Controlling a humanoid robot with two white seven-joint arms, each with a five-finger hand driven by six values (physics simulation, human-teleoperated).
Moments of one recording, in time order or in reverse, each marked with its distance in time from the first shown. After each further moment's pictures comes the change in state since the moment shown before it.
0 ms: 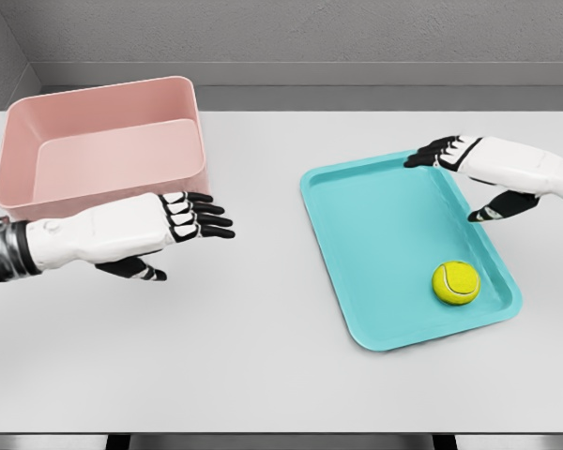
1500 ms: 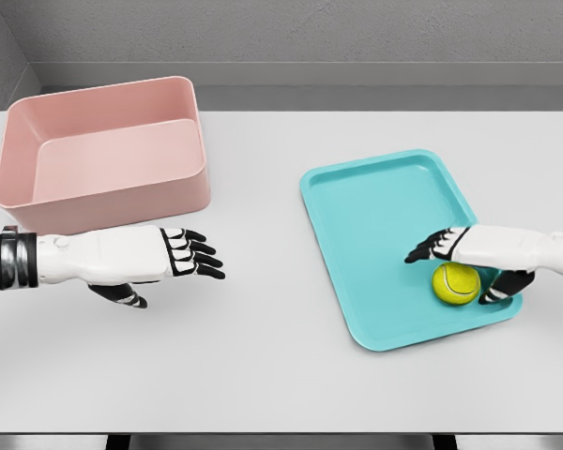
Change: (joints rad) left arm -0.025 0.010 -0.024 0.001 -0.002 -0.001 -0.232; right arm 0.041 -0.058 0.181 -0.036 0.006 0.000 0.107
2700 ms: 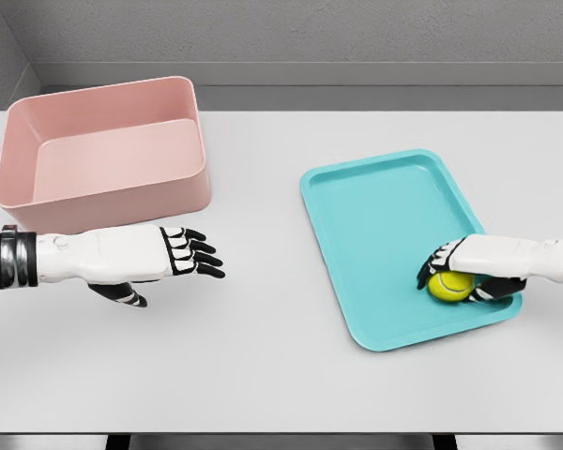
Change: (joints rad) left arm -0.003 0.000 0.000 0.000 -0.001 0.000 0.000; right arm -0.002 0.028 0.039 0.047 0.004 0.002 -0.006
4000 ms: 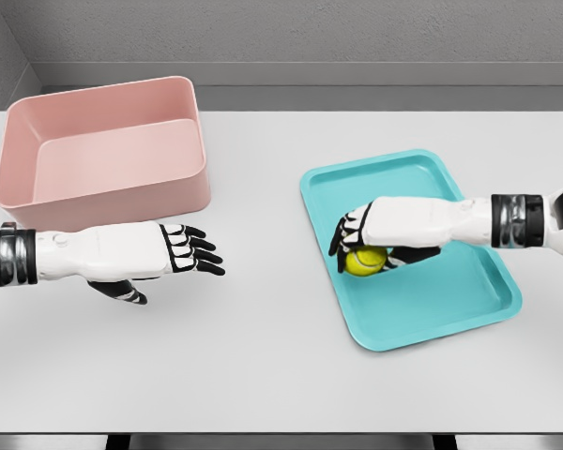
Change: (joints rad) left arm -0.008 0.000 0.001 0.000 0.000 0.000 0.000; right arm -0.161 0.195 -0.010 -0.148 0.003 -0.003 0.024
